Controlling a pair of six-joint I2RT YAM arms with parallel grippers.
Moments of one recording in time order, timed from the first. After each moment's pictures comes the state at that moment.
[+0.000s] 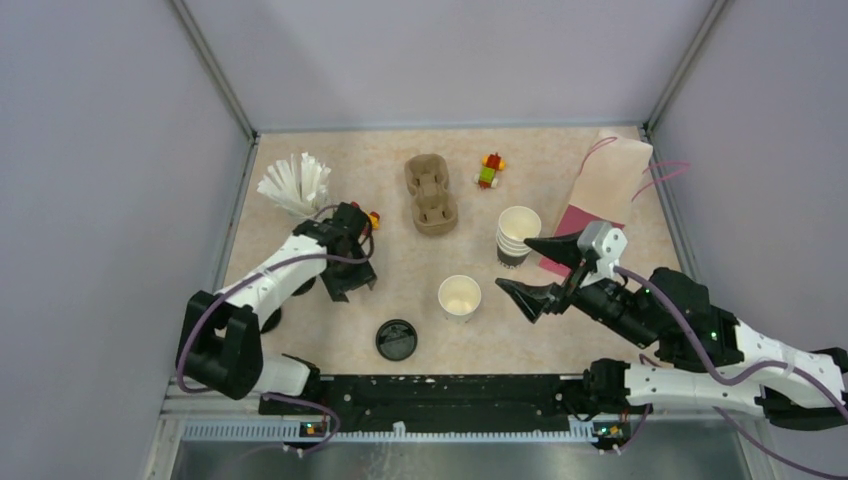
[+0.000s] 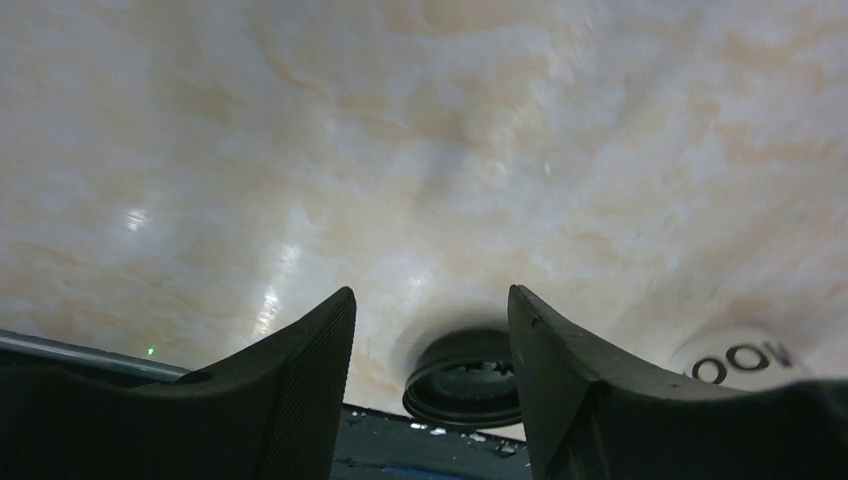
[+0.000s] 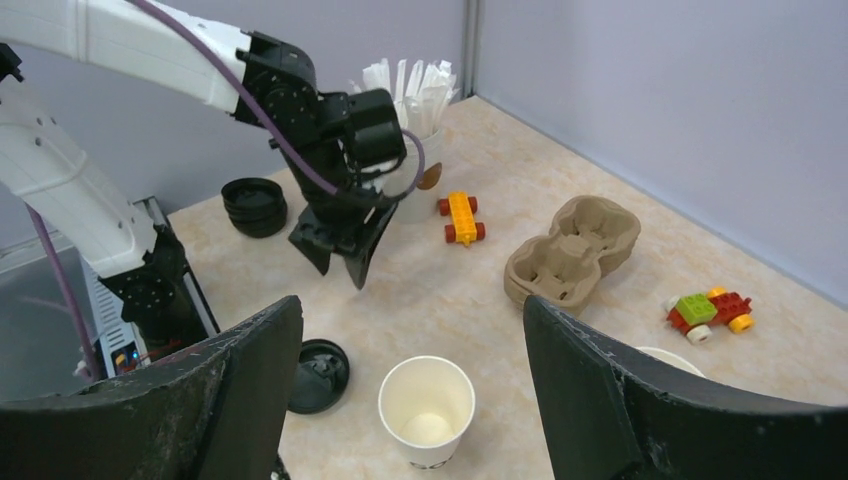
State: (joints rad) left arm -0.33 1.37 0.93 -0.90 -0.12 -0.89; right arm 1.35 0.56 0.95 -0.31 0.41 -0.03
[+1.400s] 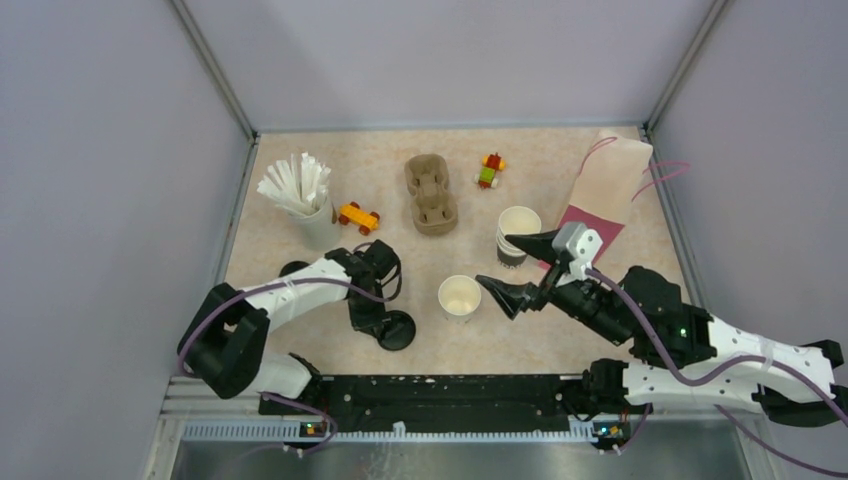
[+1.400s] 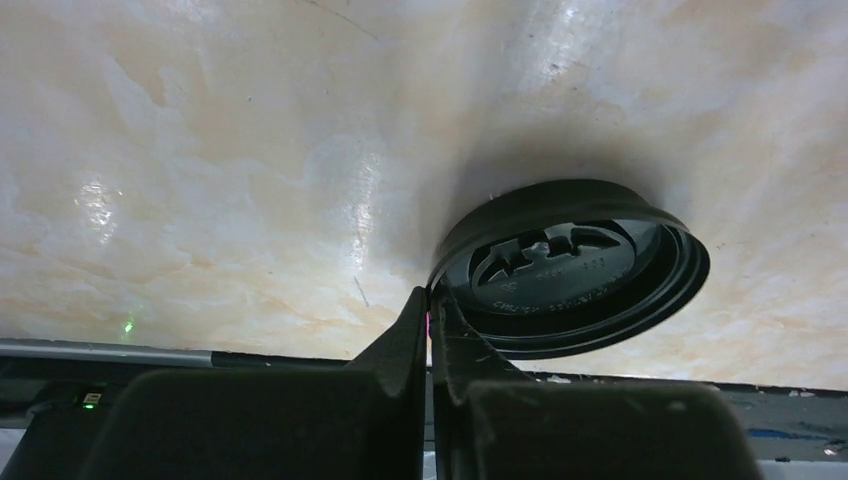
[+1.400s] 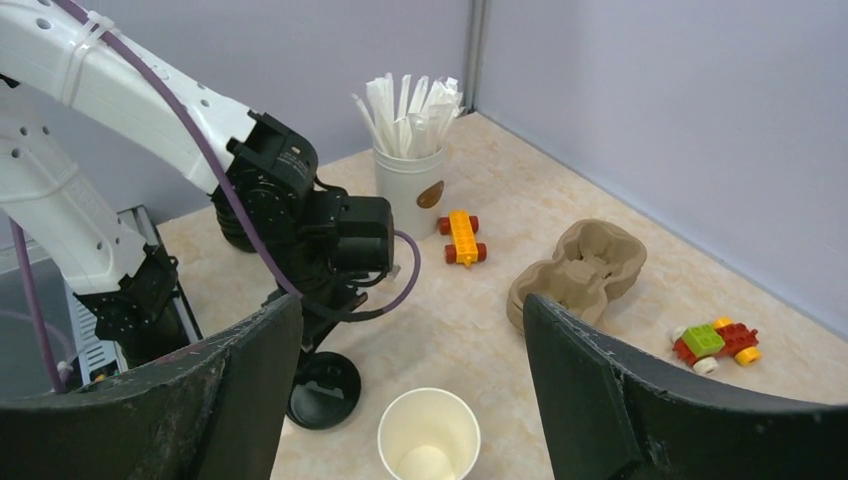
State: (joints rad) left arm -0.65 1.40 0.76 -0.85 0.00 -0.87; right arm 1.35 0.63 0.90 -0.15 0.40 -0.10
